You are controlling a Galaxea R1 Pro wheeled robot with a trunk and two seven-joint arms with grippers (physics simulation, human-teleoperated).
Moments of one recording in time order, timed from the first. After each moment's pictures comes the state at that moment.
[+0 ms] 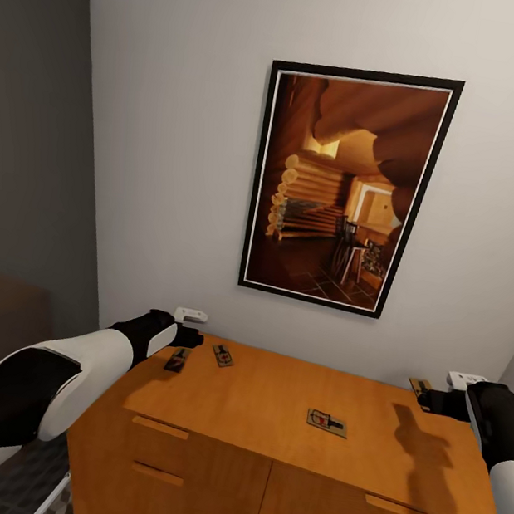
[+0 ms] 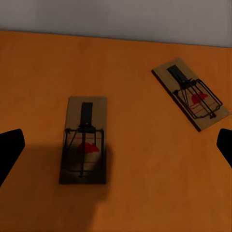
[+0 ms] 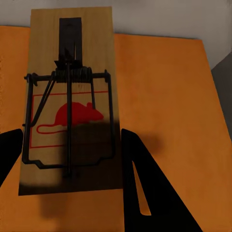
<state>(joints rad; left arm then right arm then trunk) -1.19 -0.11 -0.19 -0.05 0.20 0.38 0.03 -0.86 -0.40 -0.21 -0.68 0.30 0.78 0.32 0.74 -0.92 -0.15</state>
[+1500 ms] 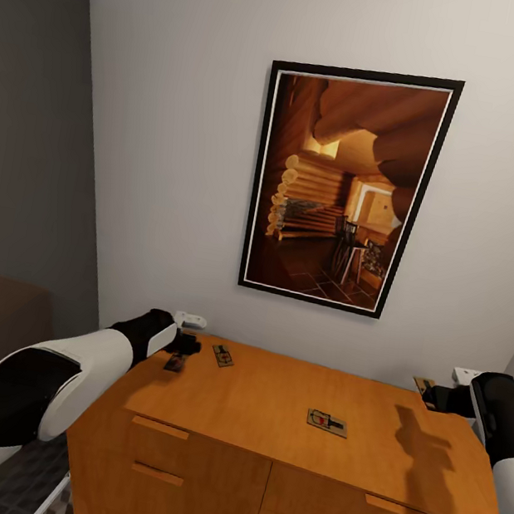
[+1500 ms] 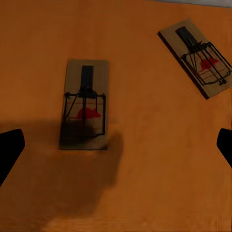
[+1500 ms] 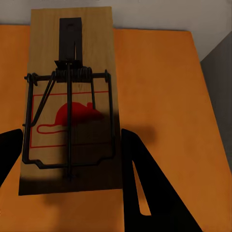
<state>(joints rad) -1.19 -0.10 -0.19 -0.05 0.22 0.50 0.04 -0.86 -0.41 -0.20 -0.77 0.31 0.91 0.32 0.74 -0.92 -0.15</state>
